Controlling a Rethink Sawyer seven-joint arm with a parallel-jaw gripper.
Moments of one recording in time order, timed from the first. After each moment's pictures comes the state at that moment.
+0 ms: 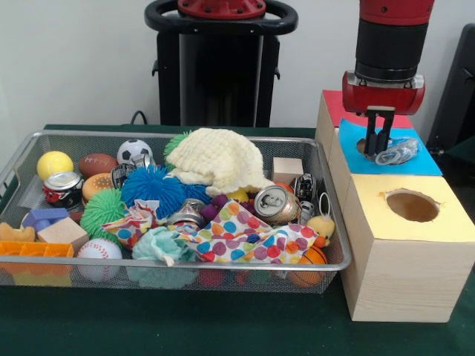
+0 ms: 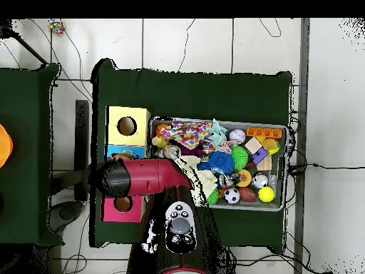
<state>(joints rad) -0.01 -0.69 0.05 1.75 -0.01 0.44 1.97</state>
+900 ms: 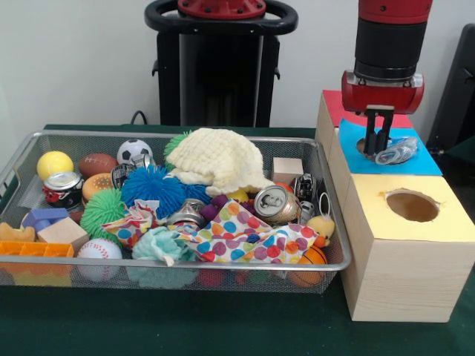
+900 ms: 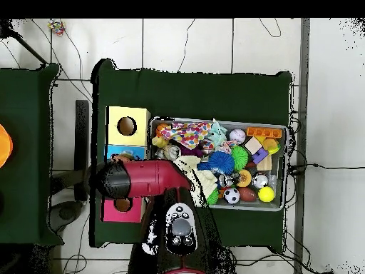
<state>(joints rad) -0.01 -0.70 0.05 1.76 -0.01 0.41 1.97</state>
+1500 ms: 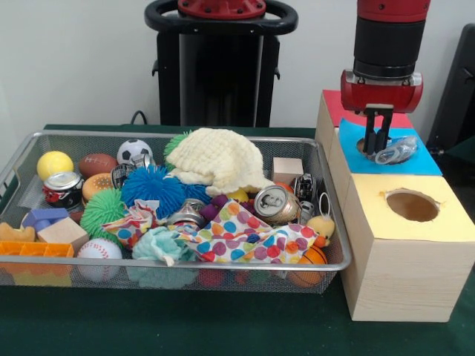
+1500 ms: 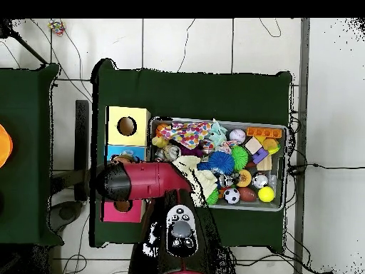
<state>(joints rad) -0.01 -0.71 0.05 1.78 -0.01 0.39 1.97</state>
